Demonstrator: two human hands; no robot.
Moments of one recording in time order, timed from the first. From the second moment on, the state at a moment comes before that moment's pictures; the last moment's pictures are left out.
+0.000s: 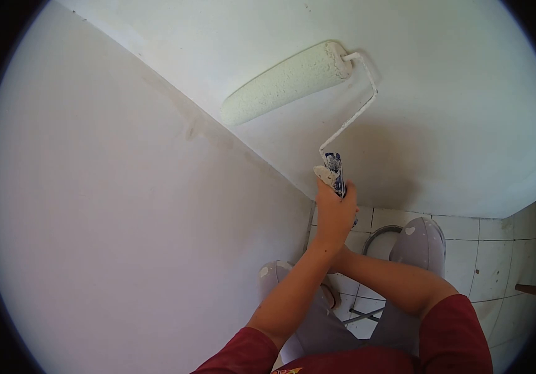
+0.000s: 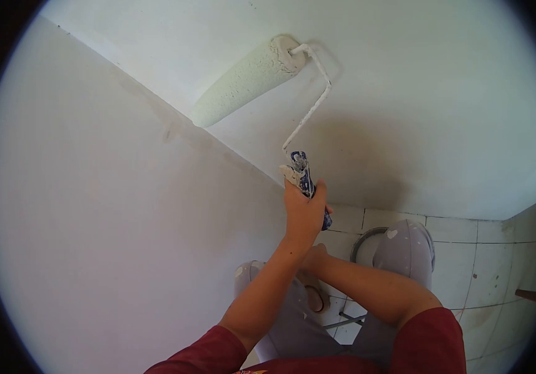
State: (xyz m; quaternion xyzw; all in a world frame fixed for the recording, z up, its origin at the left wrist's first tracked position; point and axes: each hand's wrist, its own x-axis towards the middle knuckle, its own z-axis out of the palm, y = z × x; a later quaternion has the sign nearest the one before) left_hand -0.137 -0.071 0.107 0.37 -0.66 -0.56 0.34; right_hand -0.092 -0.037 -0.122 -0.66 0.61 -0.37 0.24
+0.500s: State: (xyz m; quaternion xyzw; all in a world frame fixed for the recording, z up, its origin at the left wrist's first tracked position) left_hand -0.134 -0.074 0.105 0.34 -0.66 -0.57 0.34; right_hand -0.092 -0.037 -0.115 -0.64 0.60 -0.42 0.23
